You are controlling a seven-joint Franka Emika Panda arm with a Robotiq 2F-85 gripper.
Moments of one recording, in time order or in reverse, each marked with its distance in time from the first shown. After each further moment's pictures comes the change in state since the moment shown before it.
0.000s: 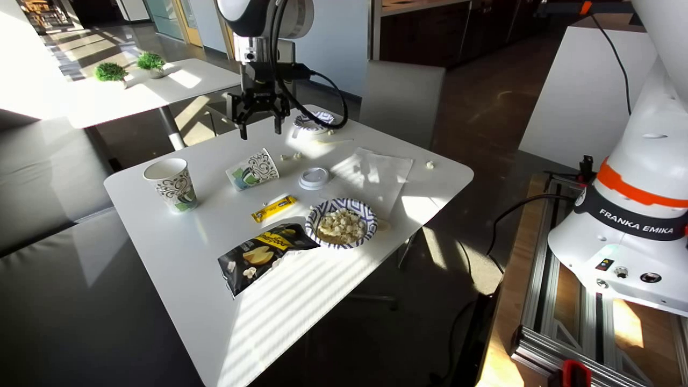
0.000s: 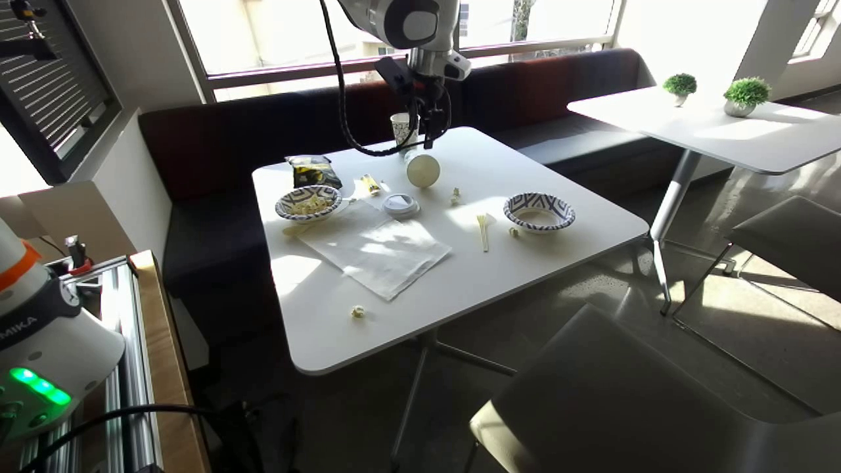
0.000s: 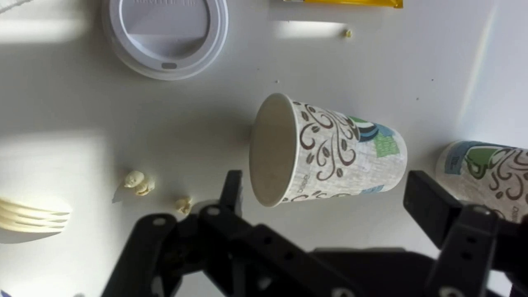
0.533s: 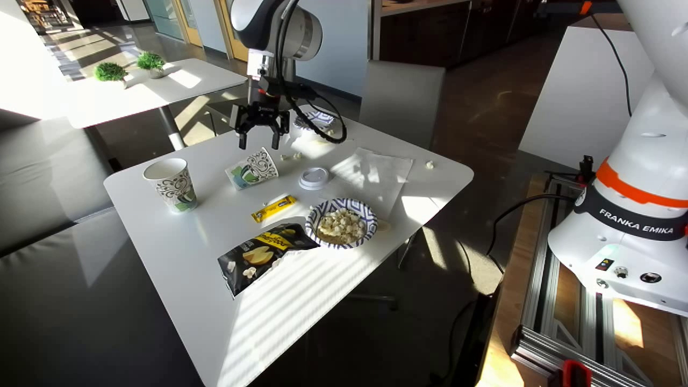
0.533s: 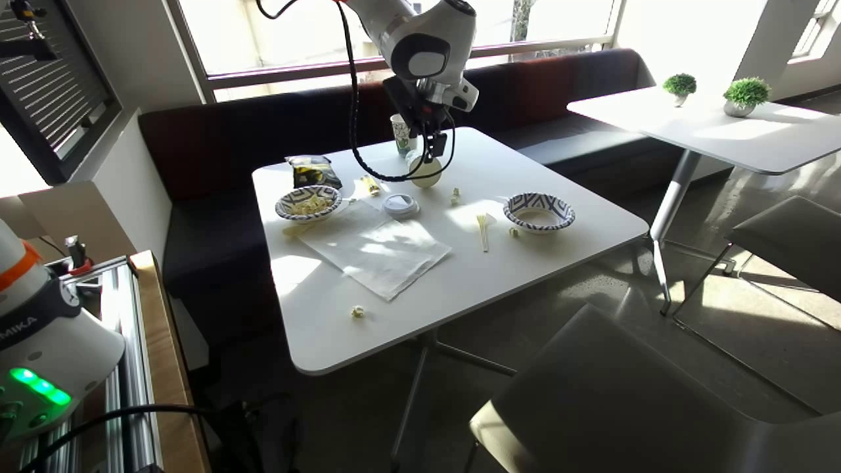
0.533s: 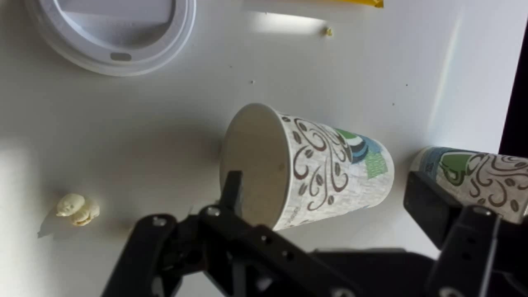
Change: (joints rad) arm -0.091 0.075 0.077 0.002 0.177 0.063 -0.210
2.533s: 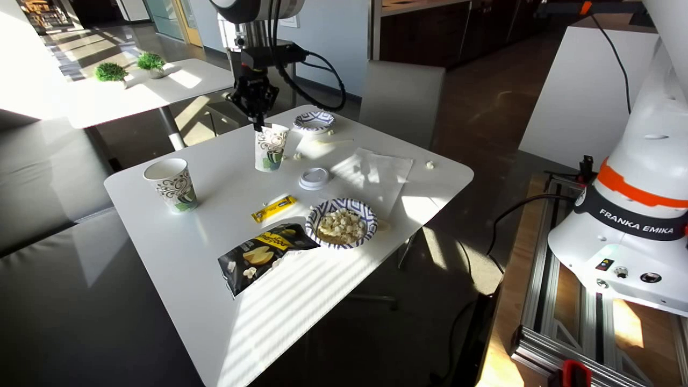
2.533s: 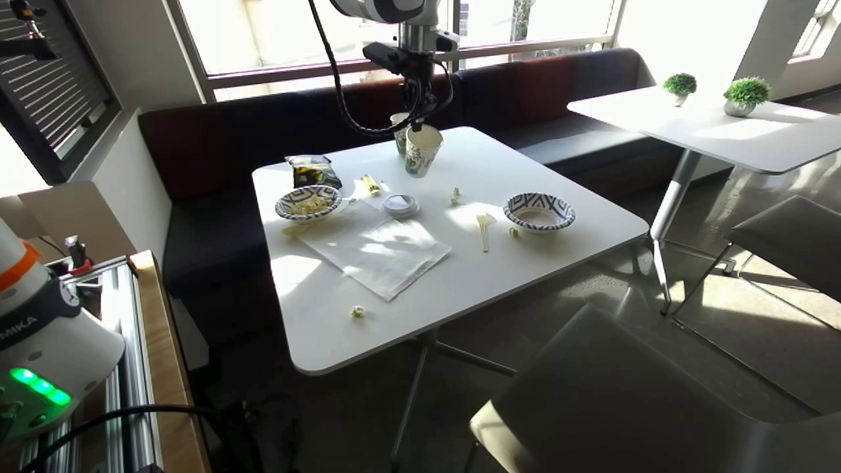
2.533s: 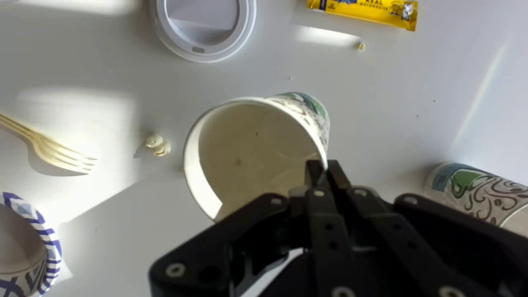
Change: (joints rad) arm 0.165 -0.139 -0.113 -0.005 -0.314 -0.116 0.191
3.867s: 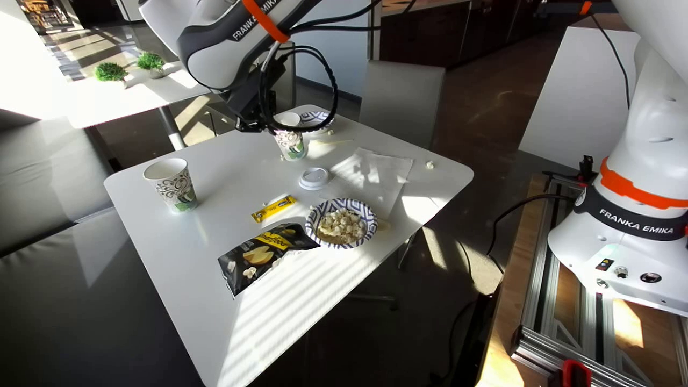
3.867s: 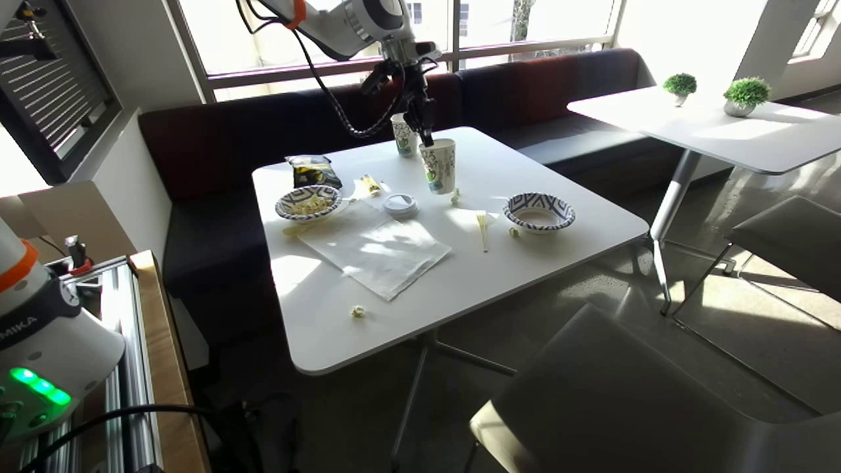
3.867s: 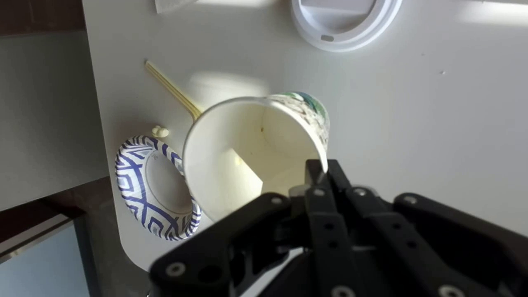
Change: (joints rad) arm 0.229 0.192 -0.151 0.224 -0.483 -0.241 0.355
